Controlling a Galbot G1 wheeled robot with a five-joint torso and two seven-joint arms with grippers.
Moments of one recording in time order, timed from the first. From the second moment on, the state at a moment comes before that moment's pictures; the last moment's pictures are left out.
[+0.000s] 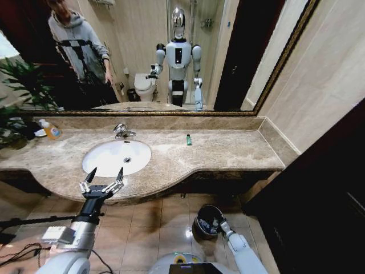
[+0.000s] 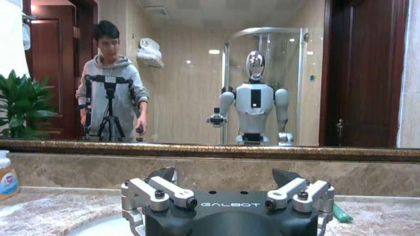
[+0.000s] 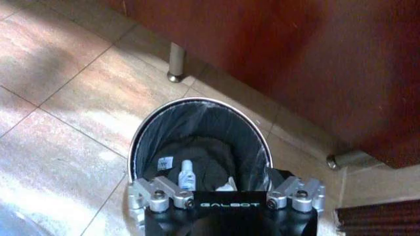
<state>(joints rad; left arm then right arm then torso) 1.84 -1.36 -0.82 -2.47 -0.37 0.04 0.05 -1.19 1.40 0.53 0.94 -0.37 -0.05 -0.20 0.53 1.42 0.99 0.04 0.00</state>
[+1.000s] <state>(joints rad) 1.84 -1.36 -0.82 -2.47 -0.37 0.04 0.05 -1.65 1.43 0.76 1.73 0.02 0.09 -0.17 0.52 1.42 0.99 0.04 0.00</state>
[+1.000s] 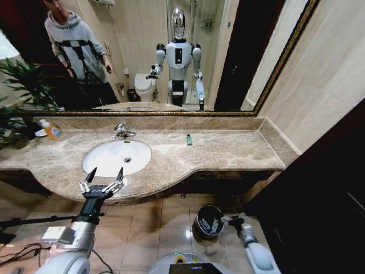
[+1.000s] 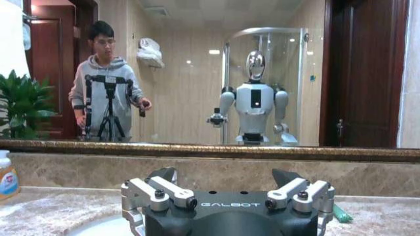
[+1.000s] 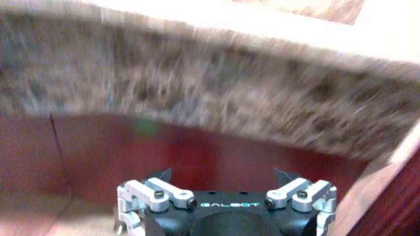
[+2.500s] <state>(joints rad) 1.84 -1.36 -0.82 -2.47 -0.37 0.04 0.05 -1.04 1.24 0.32 1.96 0.35 -0.27 -0.09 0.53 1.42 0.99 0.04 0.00</state>
